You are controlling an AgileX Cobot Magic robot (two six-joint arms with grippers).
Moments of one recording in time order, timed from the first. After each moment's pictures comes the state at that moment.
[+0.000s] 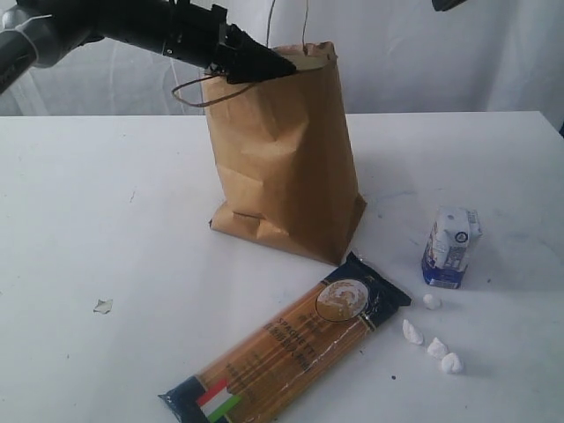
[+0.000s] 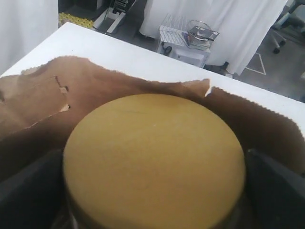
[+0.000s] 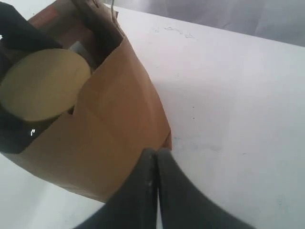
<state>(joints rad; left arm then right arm) -0.28 2.43 -2.47 -1.19 1.32 1.09 0.10 1.80 -2.04 0.31 1.22 -0.26</state>
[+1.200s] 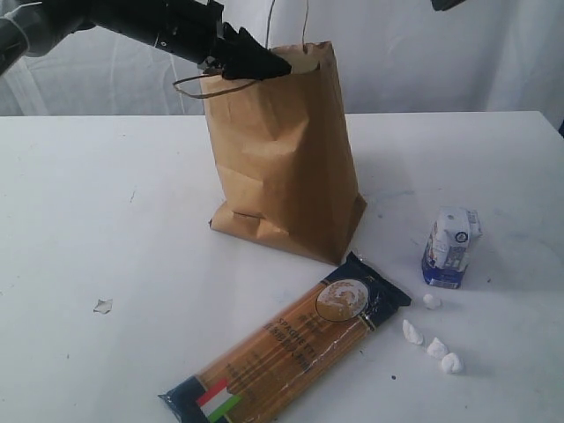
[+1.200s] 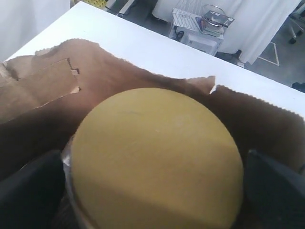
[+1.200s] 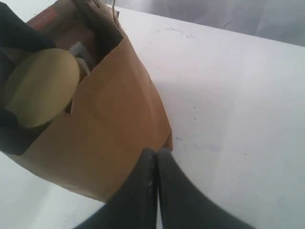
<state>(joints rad) -0.28 2.39 -2.47 -1.10 1.32 1.00 0.10 1.80 -2.04 0.32 1.22 -0.26</state>
